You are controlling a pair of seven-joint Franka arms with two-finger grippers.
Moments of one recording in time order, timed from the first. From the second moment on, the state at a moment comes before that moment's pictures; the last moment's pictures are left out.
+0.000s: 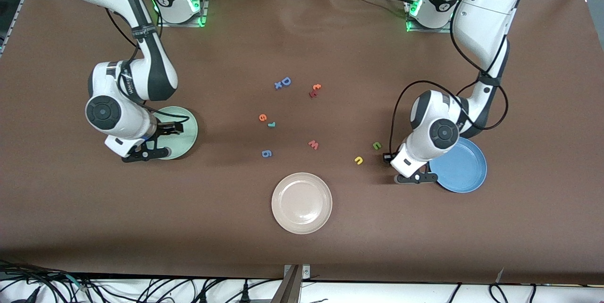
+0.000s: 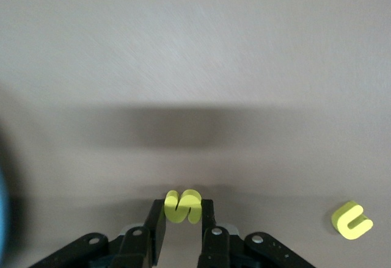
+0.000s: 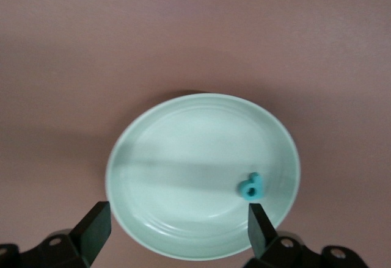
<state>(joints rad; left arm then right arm) -0.25 0.67 -0.02 -1.72 -0.07 2.38 -0.25 0.40 0.43 -0.21 -1.85 0.02 2.09 0.04</state>
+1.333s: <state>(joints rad) -0.13 0.60 0.14 -1.76 -0.07 2.34 0.38 0.73 0.55 -0.13 -1.83 0.02 2.26 0.93</state>
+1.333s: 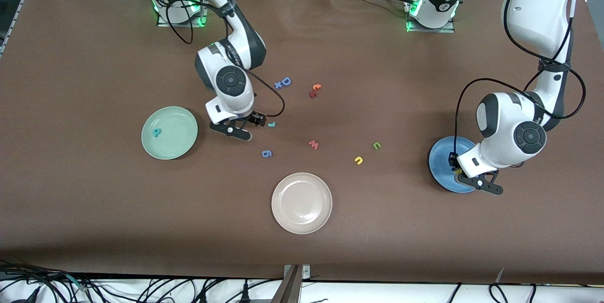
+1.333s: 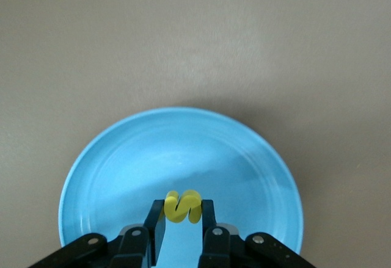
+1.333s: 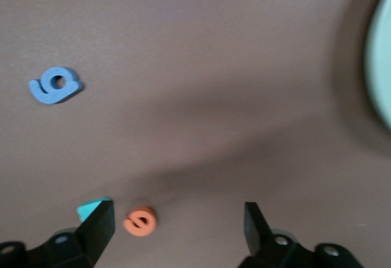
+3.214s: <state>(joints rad) -0.40 0.56 0.12 -1.75 -0.15 2.18 -0.69 0.82 0.73 -0.13 -1.66 0.02 2.33 1.02</state>
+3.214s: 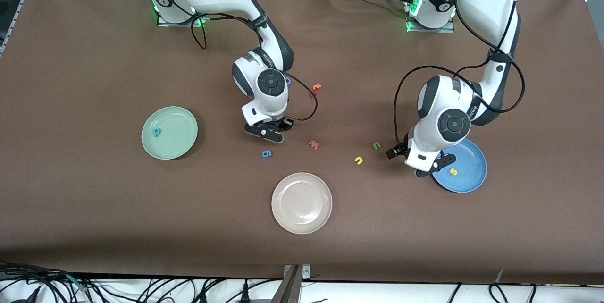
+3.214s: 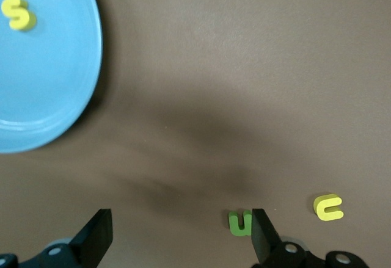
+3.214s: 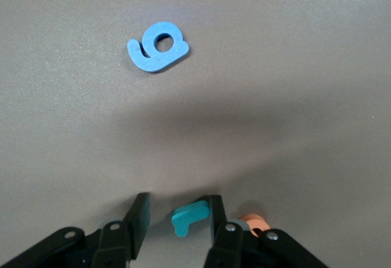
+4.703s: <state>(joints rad) -0.46 0.67 0.12 -1.75 -0.26 2.28 -0.84 0.80 0.73 -0.15 -1.56 0.02 2.15 0.98</state>
